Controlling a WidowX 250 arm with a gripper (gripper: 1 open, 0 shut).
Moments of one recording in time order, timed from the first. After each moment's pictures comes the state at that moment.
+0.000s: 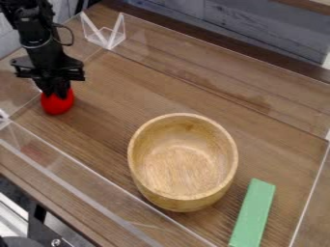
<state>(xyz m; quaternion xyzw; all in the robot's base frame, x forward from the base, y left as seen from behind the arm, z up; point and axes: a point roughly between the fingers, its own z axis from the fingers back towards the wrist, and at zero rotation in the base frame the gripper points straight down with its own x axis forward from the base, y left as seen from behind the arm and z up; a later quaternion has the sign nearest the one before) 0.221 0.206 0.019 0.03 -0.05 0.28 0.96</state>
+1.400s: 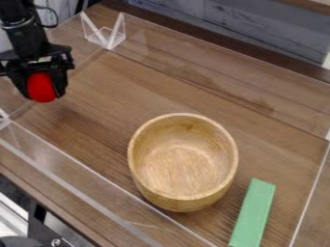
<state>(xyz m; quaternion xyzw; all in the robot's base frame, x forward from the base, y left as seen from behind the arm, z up) 0.217 0.182 0.061 -0.03 -0.01 0.31 0.95</state>
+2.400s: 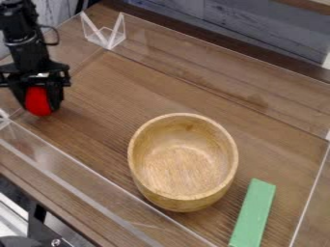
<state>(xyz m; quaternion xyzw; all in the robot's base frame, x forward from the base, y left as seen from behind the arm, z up) 0.202 0.204 0.032 -0.02 0.01 0.28 0.96</state>
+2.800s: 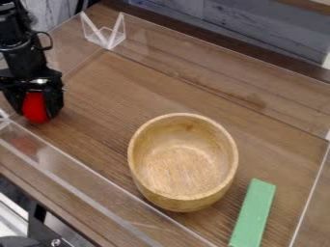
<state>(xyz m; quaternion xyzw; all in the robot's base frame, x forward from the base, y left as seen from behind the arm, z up) 0.197 0.201 0.029 -0.05 0.02 0.20 0.98</state>
